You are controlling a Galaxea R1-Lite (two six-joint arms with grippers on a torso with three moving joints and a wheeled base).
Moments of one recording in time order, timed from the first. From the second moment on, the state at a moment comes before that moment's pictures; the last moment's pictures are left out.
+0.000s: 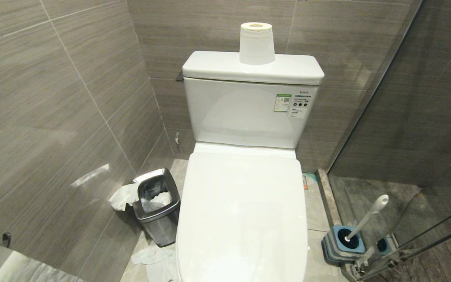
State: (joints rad) left arm 0.00 0.00 0.00 0.01 0.00 0.00; right arm 0.00 0.00 0.00 0.00 -0.02 0.08
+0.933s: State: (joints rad) left arm 0.00 0.00 0.00 0.01 0.00 0.00; right arm 0.00 0.00 0.00 0.00 -0.02 0.08
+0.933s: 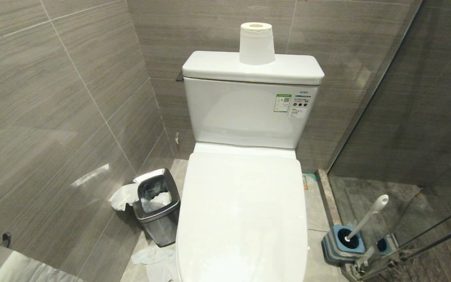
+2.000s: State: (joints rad) left arm 0.00 0.00 0.00 0.01 0.00 0.00; right arm 0.00 0.00 0.00 0.00 -0.02 0.08
